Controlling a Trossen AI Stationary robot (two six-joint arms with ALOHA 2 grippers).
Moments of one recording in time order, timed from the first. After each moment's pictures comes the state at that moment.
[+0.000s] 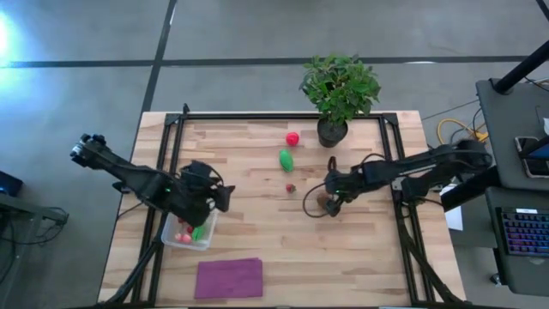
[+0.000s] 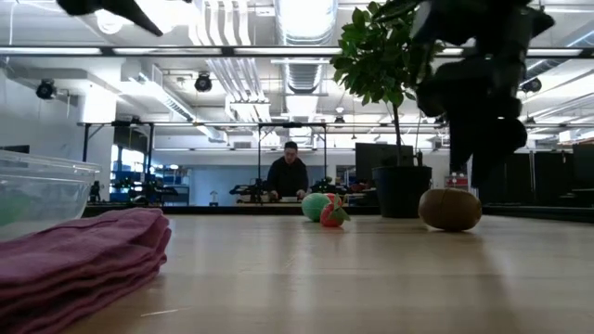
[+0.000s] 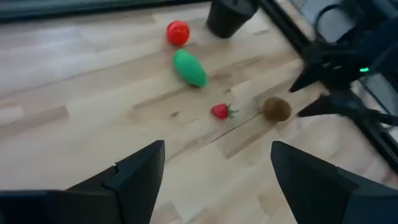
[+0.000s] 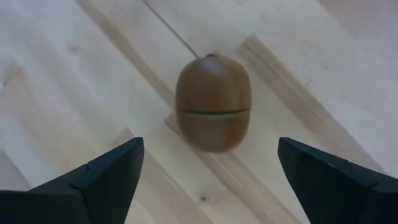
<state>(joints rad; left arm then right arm) -0.50 1.20 1.26 -1.10 -0.77 -1.44 0.08 1.37 0.80 -0.67 -0.01 0.86</state>
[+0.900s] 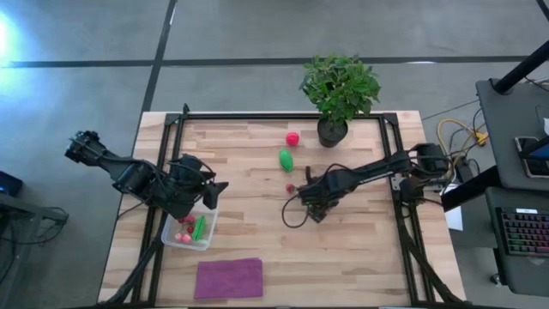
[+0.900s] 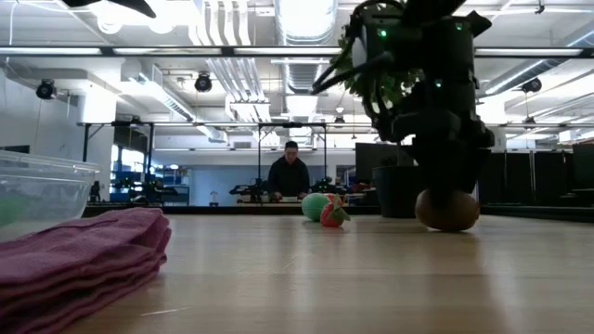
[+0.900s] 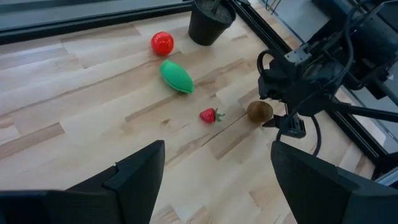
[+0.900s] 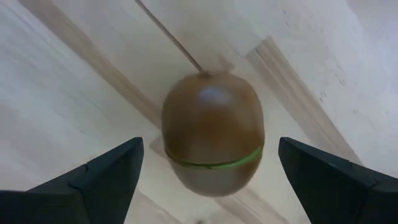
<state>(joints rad) -0.51 1.09 1.25 -1.08 -0.77 -1.32 0.11 1.78 1.12 -0.92 0.05 0.84</state>
